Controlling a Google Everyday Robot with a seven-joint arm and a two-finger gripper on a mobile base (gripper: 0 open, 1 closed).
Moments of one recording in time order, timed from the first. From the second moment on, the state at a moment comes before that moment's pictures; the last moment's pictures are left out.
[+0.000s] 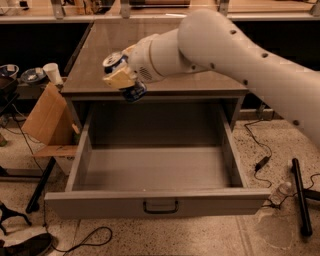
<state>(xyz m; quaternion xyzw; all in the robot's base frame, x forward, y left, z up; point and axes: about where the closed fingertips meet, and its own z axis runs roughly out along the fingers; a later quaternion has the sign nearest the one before) 0.614 0.099 0.938 -0.53 0.67 0.19 0.49</state>
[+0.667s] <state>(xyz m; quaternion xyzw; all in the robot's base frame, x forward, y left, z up) 0.620 0.061 0.916 -0.51 0.69 0.20 0.47</state>
